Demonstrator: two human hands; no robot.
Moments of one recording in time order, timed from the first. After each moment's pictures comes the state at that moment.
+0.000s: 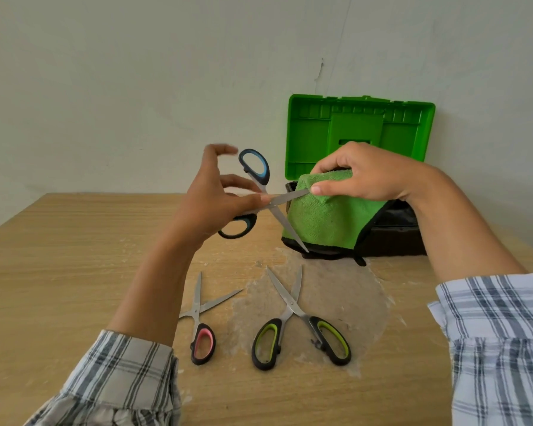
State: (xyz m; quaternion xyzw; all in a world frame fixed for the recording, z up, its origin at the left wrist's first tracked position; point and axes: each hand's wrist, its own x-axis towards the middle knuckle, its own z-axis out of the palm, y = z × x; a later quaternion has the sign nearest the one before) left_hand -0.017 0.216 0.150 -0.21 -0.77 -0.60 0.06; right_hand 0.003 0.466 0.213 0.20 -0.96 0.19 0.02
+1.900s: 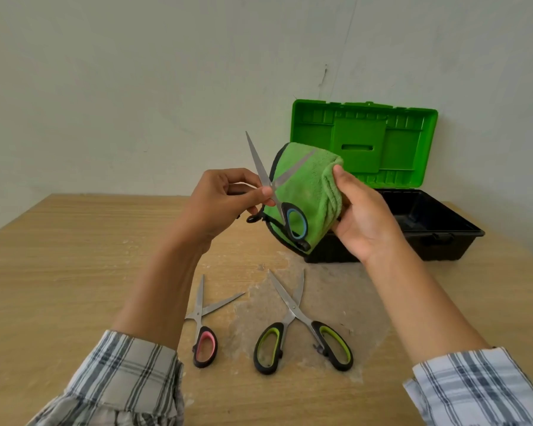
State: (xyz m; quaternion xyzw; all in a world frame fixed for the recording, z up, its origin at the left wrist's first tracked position) left_hand -0.021 0.218 0.149 -0.23 -0.73 -0.64 0.04; right_hand 0.010 0.430 0.141 -0.02 -0.54 0.83 0.11
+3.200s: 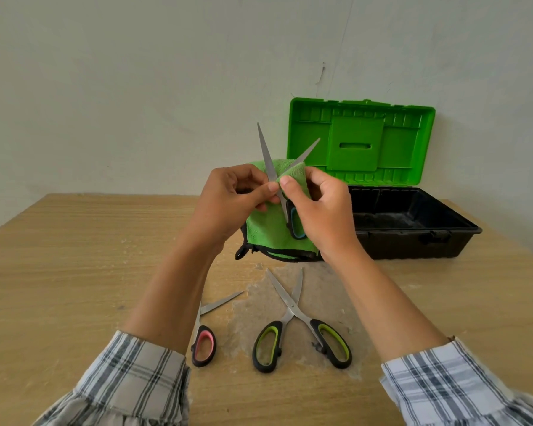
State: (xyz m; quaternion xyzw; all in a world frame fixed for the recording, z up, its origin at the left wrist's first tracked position) left_hand -0.021 0.235 0.144 -0.25 -0.70 -0.66 0.08; right_hand 0.005 0.387 0.128 0.09 -0.75 0.56 0.33
